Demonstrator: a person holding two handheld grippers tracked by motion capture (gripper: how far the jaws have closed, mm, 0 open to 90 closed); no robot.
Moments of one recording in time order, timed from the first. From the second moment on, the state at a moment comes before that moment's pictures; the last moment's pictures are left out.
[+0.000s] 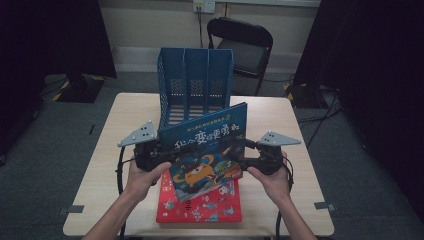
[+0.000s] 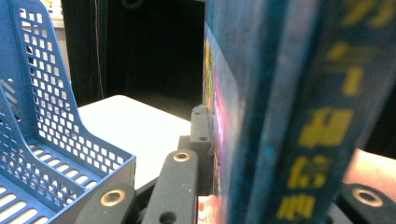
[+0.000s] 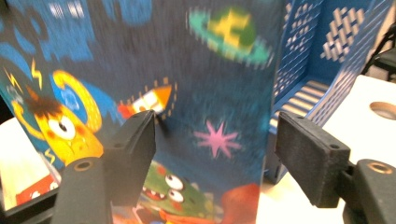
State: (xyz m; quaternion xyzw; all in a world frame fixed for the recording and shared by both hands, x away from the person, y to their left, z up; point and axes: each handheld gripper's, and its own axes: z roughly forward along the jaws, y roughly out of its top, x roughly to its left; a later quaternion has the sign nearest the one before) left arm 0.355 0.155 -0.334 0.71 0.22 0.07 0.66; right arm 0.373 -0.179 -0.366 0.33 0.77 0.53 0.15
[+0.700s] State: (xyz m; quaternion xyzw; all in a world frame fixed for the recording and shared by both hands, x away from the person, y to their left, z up) left arm 0.361 0.167 -0.341 0.72 0.23 0.11 0.64; right arm 0.384 -0.150 -0.374 0.30 0.78 0.51 0.18
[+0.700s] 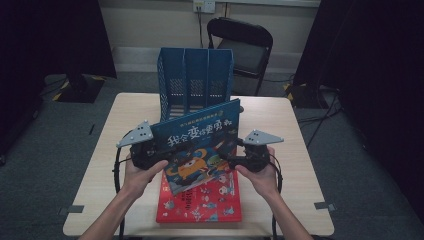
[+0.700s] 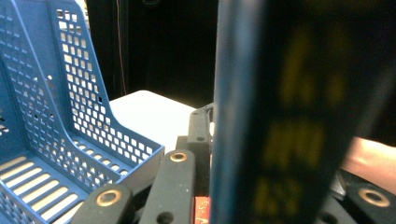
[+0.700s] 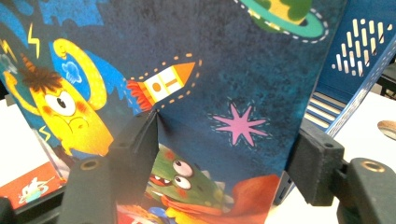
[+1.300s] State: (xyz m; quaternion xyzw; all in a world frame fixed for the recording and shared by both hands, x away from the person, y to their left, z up) left arm 0.365 0.165 -0.318 0.72 0.24 0.09 0.65; right arm 0.381 -0.153 -0.374 0.30 0.78 0.52 0.18
